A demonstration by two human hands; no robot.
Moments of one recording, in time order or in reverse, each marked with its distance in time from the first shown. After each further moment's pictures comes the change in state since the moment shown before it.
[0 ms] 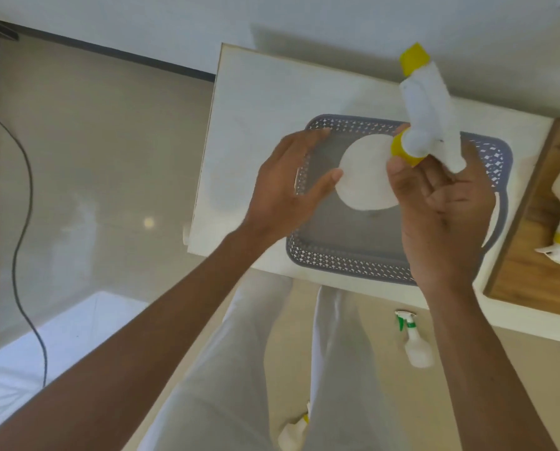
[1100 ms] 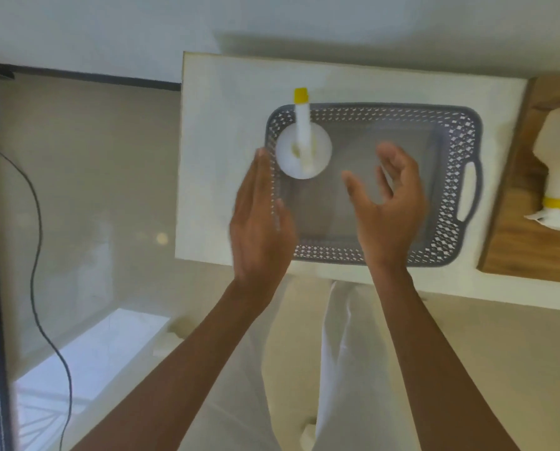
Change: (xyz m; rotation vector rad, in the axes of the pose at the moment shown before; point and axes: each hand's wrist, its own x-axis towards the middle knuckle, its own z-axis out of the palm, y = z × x) left_hand -0.059 0.033 0.050 0.410 0.326 0.006; right_hand -0.012 0.073 -0.030 -0.268 0.318 0.105
